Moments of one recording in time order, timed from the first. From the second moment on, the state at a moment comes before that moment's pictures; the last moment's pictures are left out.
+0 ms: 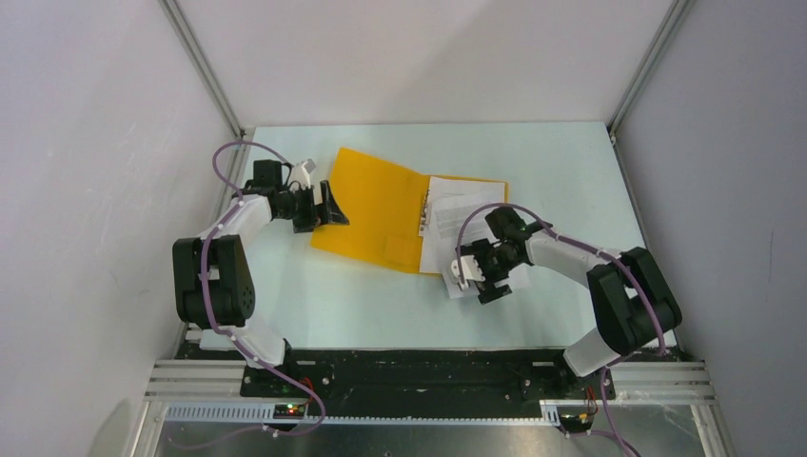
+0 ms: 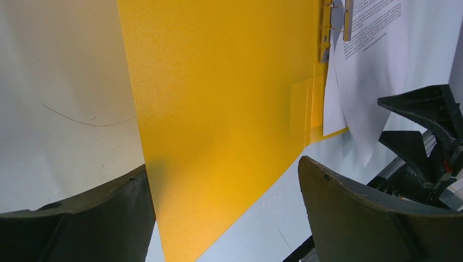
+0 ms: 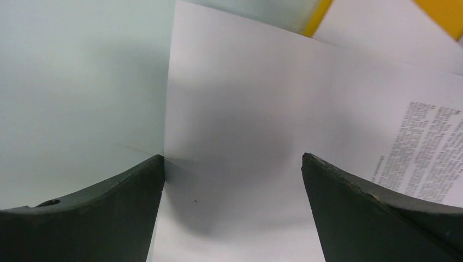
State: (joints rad) left arm 0.06 1.65 1.10 -0.49 0.66 -0.10; right arm 0.46 1.53 0.83 -0.60 -0.52 -1.55
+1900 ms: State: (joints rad) left arm 0.06 1.66 1.10 -0.49 0.67 -0.11; right arm 0.57 1.79 1.10 -0.42 -0.38 -0.88
